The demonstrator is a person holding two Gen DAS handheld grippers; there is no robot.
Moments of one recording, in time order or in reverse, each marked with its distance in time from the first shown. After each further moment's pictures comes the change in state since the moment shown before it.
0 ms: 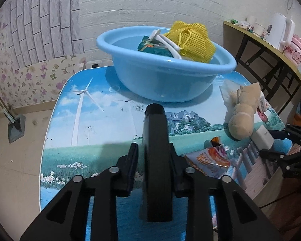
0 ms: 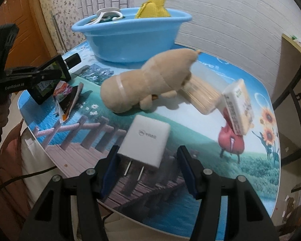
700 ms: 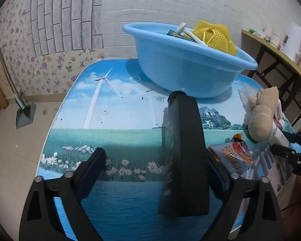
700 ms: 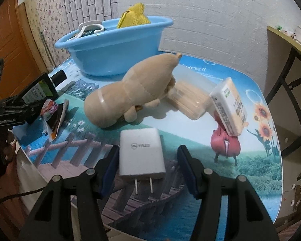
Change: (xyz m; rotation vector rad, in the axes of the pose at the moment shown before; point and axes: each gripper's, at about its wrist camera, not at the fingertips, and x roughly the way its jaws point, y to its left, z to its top) left arm 0.010 0.014 -0.020 -0.110 -0.039 0.065; right arm 0.007 -0.007 0.005 0.091 -0.086 -0.022
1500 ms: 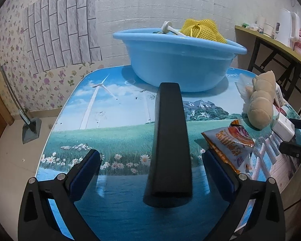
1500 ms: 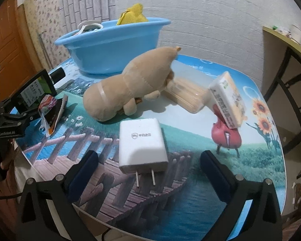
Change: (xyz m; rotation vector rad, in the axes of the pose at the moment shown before) left arm 0.001 -0.016 -0.015 0.103 -0.077 0.061; right arm 0.004 0.006 -0.011 0.010 -0.036 -0.029
